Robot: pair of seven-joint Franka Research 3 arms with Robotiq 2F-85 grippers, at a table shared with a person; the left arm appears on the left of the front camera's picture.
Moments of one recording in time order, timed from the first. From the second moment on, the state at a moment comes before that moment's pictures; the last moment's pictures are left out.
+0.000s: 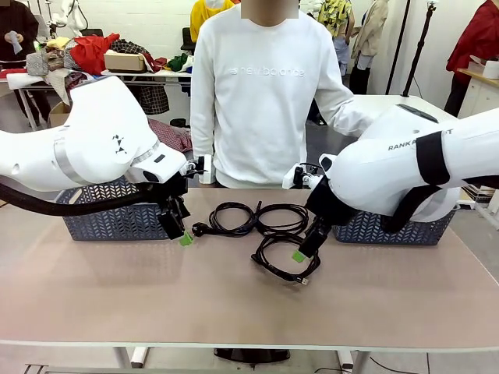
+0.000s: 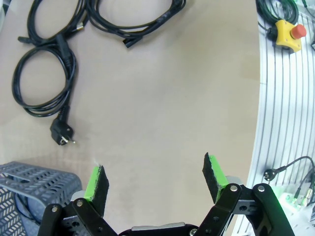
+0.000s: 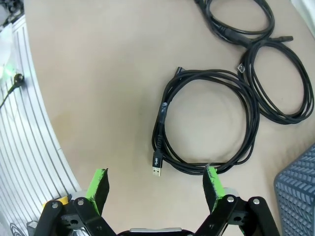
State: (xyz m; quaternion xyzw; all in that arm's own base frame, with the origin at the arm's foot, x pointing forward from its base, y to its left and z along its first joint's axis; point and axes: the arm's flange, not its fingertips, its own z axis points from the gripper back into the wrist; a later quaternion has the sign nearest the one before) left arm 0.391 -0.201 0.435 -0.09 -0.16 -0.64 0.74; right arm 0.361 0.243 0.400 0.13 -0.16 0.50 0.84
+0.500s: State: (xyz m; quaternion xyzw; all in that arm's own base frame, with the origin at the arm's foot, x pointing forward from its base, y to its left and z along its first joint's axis) left arm 0.391 -0.201 0.435 -0.09 -0.16 -0.64 0.74; right arm 0.361 0.243 0.401 0.13 -0.16 0.50 0.84
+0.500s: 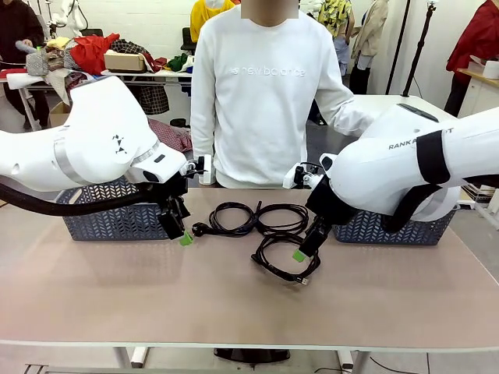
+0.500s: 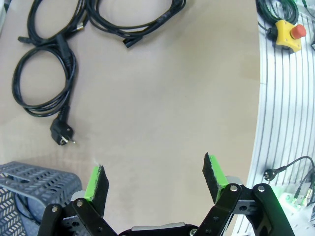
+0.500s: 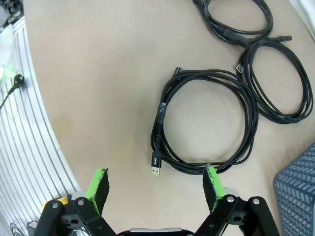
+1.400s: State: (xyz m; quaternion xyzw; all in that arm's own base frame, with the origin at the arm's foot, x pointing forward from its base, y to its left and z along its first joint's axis) left arm 0.391 -0.201 0.435 -0.09 -0.16 -0.64 0.74; right arm 0.392 0.295 0.349 0.13 -0.11 0.52 0.83
